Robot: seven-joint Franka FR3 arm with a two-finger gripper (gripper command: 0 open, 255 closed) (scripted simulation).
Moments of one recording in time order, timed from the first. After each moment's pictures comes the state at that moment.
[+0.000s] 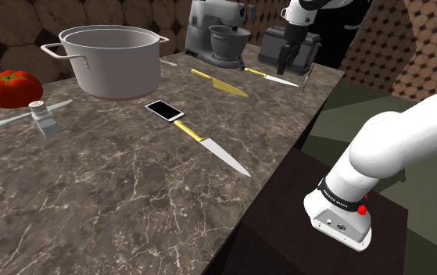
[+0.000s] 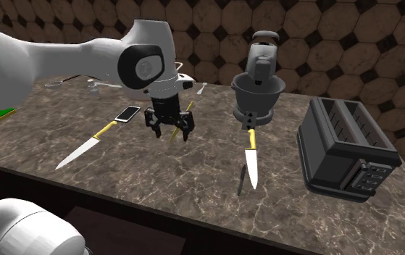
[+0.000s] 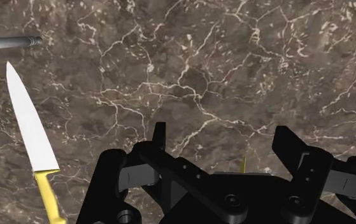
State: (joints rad) arm -0.06 -0.52 -0.26 -2.34 -0.19 1.84 -0.35
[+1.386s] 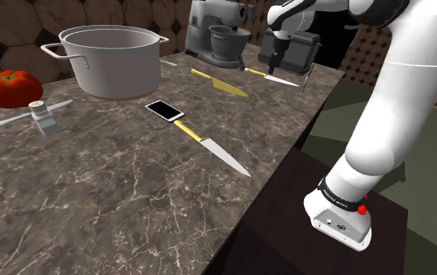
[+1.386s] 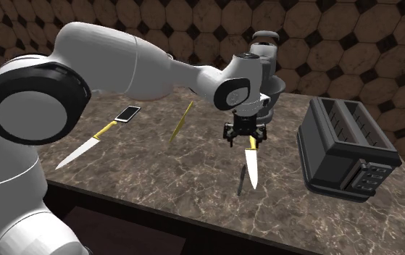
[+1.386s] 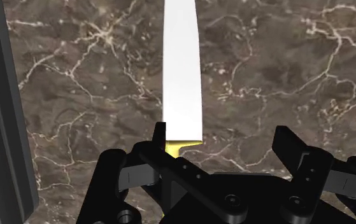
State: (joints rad) arm -0.16 0.23 -0.50 -1.83 0.06 2.13 -0.85
